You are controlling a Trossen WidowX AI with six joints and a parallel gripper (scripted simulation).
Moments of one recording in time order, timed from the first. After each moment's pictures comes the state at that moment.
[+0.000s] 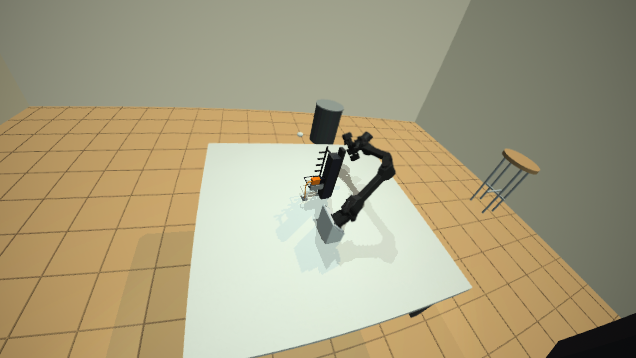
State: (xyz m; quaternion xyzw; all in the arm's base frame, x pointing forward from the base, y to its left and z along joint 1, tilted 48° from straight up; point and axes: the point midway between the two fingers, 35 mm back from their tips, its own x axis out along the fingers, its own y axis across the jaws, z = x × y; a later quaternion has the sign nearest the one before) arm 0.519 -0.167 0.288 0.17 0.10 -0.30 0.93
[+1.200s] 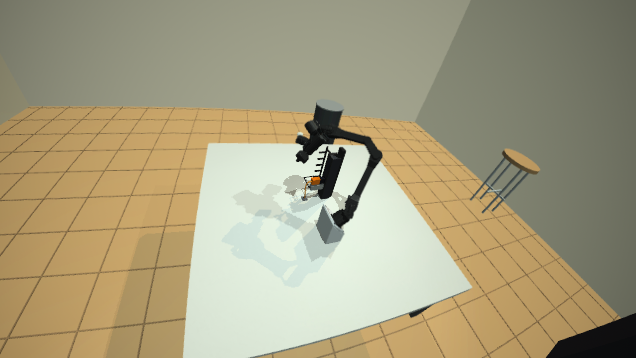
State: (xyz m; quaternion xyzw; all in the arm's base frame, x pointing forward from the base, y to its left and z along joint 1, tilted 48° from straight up) arm 0.363 0.148 0.030 -0.48 0.58 0.16 0.63
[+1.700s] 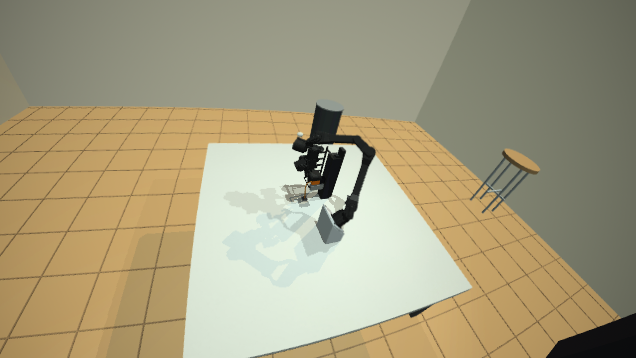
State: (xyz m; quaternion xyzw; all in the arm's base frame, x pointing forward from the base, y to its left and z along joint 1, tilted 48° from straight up) arm 0.272 0.094 0.004 -0.66 0.66 0.26 0.25
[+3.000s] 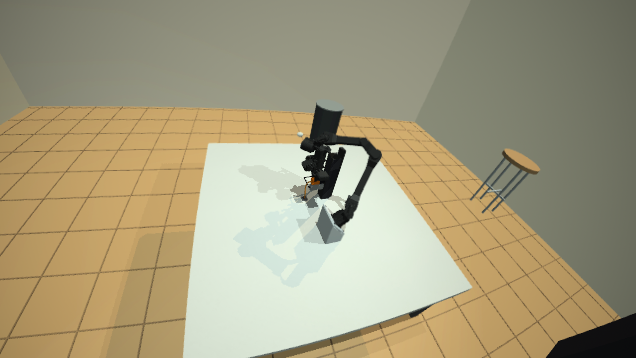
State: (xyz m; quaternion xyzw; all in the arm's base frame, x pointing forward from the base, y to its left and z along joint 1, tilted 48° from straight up) arm 0.274 0.063 0.031 -0.66 0.66 0.27 0.25
